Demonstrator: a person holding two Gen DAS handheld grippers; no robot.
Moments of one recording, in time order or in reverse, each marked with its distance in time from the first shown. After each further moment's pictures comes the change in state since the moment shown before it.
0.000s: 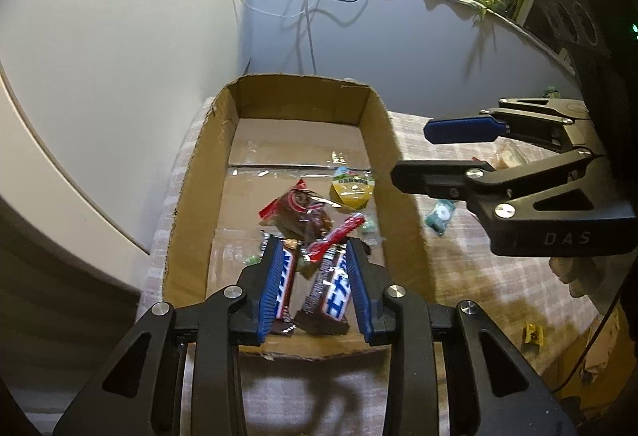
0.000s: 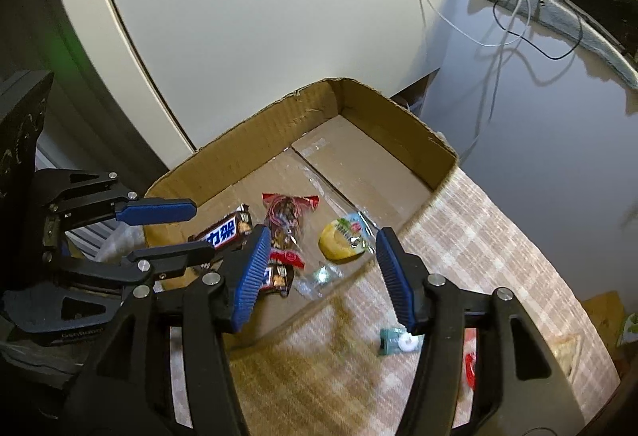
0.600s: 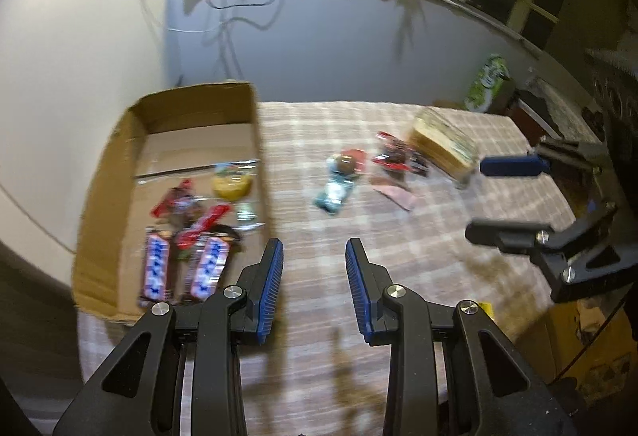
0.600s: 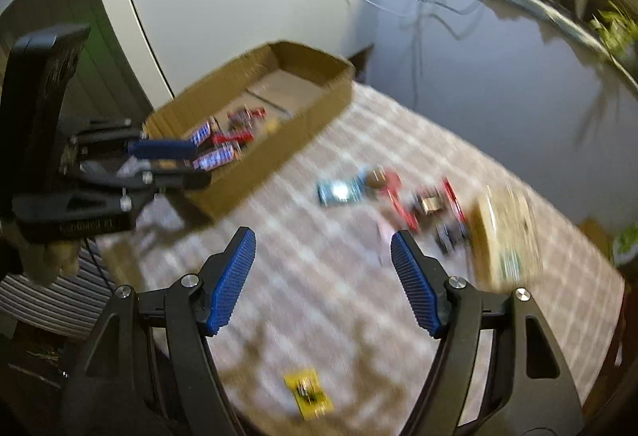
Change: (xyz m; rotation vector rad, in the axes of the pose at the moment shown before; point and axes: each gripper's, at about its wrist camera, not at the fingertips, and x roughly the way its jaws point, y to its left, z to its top) left arm -0.007 -0.093 -0.020 0.153 -0.003 -0.124; right arm -0.099 -0.036 -0.134 0.140 -0.027 -0.105
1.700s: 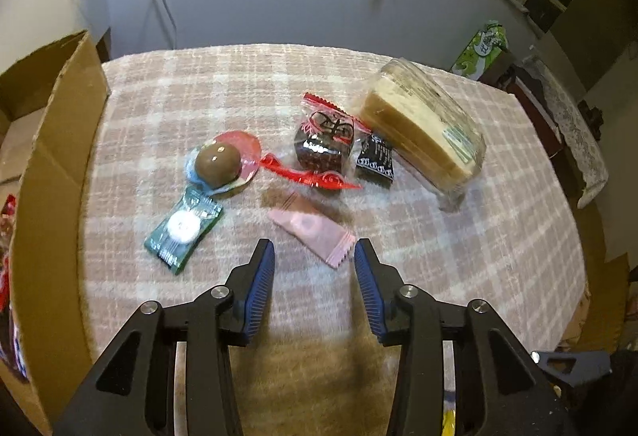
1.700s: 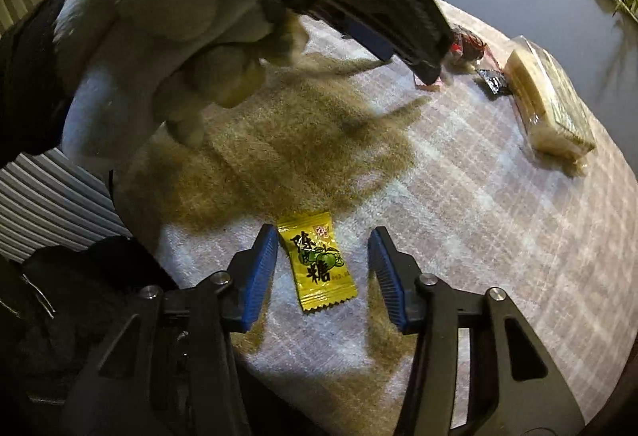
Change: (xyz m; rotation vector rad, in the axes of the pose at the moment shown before) left arm 0.140 -0.070 0.040 -0.046 0.179 -0.099; right arm 0.042 0.005 -0.123 -0.083 0.144 0.044
